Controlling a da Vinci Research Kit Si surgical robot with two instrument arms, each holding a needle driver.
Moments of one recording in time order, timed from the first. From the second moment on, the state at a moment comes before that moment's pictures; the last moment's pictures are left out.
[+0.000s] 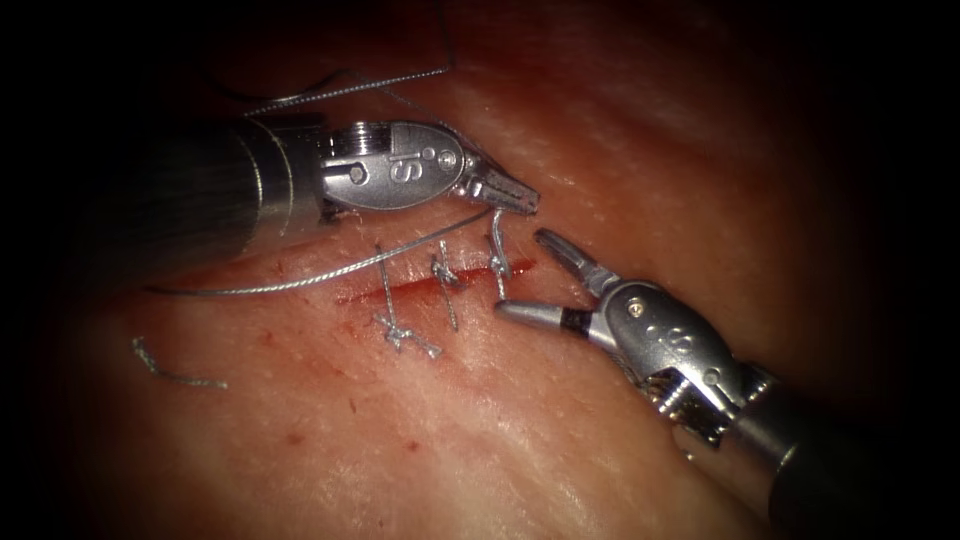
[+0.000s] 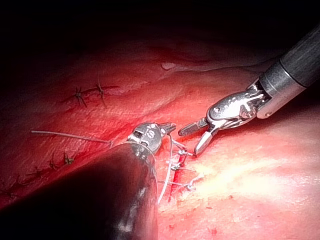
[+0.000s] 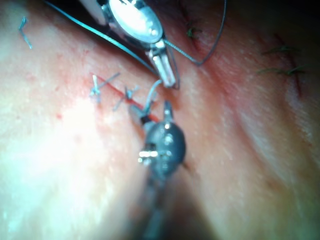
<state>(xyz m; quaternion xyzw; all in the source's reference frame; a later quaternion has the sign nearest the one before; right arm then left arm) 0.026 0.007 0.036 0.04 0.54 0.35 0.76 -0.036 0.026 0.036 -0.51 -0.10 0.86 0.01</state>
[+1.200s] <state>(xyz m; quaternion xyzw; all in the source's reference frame) 0.032 0.011 0.038 0.04 0.55 0.36 0.75 -0.038 0.025 0.035 -0.52 -0.11 0.85 0.02</state>
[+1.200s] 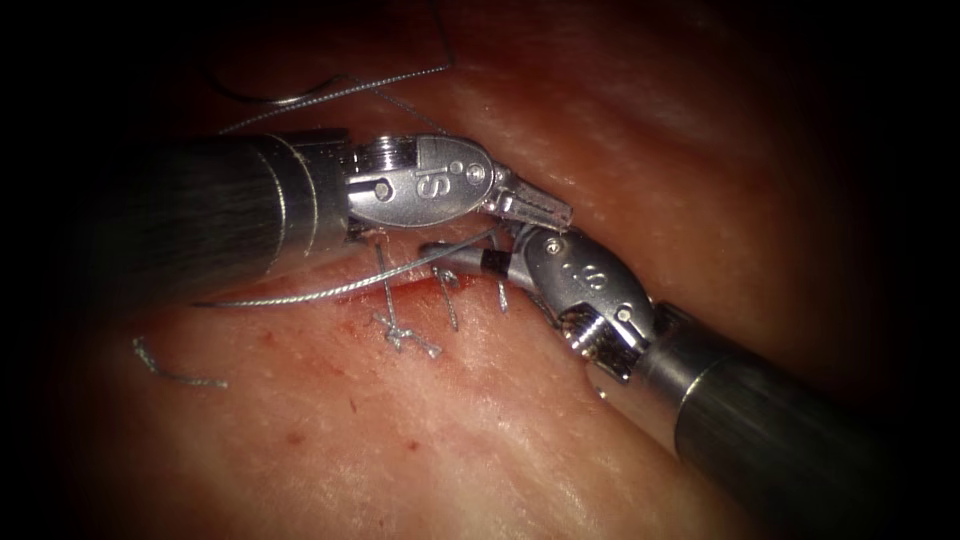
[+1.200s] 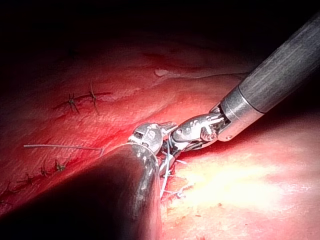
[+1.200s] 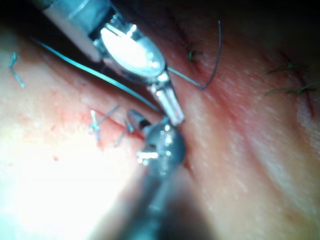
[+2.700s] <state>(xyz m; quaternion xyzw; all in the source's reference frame) 0.024 0.006 0.034 0.07 0.59 0.28 0.76 -0.026 0.029 0.028 -0.55 -0.05 0.83 0.06</state>
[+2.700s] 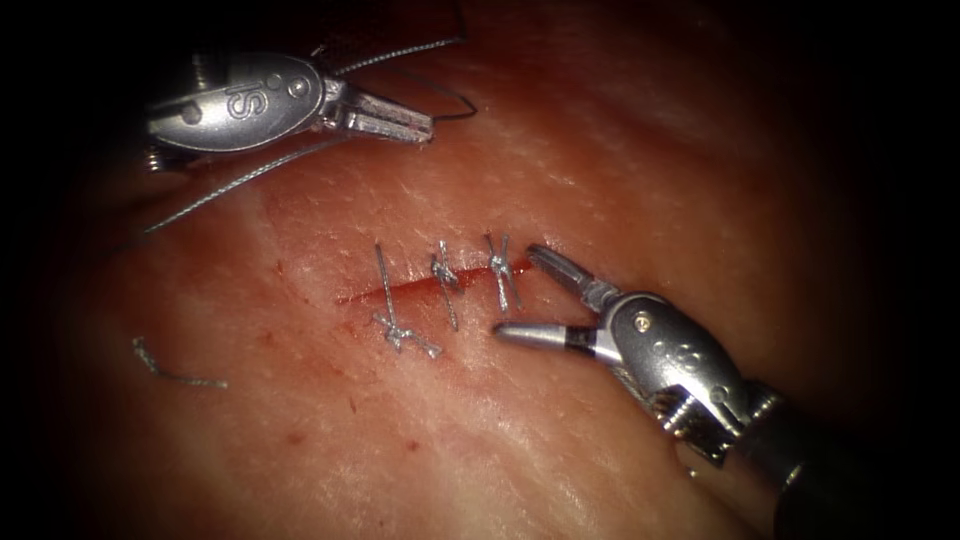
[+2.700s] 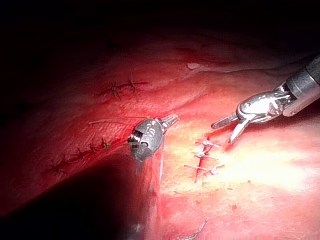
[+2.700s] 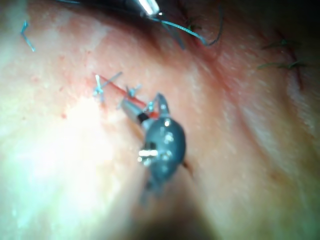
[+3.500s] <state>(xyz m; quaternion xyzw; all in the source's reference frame) 0.024 0.005 0.034 0.07 0.57 0.27 0.77 -0.017 0.023 0.036 -0.53 -0.01 0.84 0.12</state>
